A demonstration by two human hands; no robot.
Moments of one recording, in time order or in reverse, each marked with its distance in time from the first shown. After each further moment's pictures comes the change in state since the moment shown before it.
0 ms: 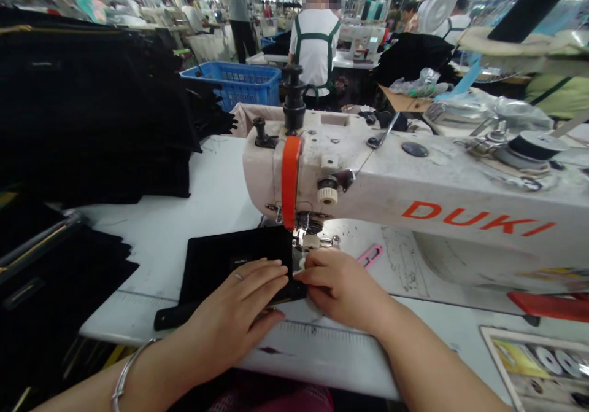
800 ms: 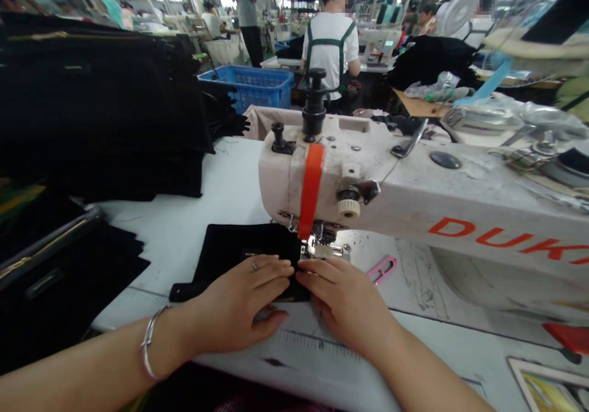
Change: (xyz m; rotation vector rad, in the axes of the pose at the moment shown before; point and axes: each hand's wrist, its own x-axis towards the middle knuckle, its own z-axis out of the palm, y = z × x) left_hand 0.020 -0.018 -0.011 0.000 -0.038 0.128; right_hand 0.001 -0.007 0.015 -0.198 0.079 -0.021
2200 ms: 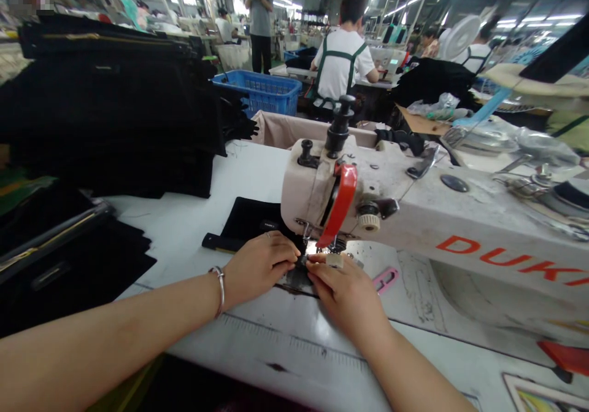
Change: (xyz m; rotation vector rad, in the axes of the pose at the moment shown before) left_hand 0.037 -0.040 0.016 -0.188 0.221 -0.122; right_hand 0.011 0.010 0.013 -0.033 0.224 0.110
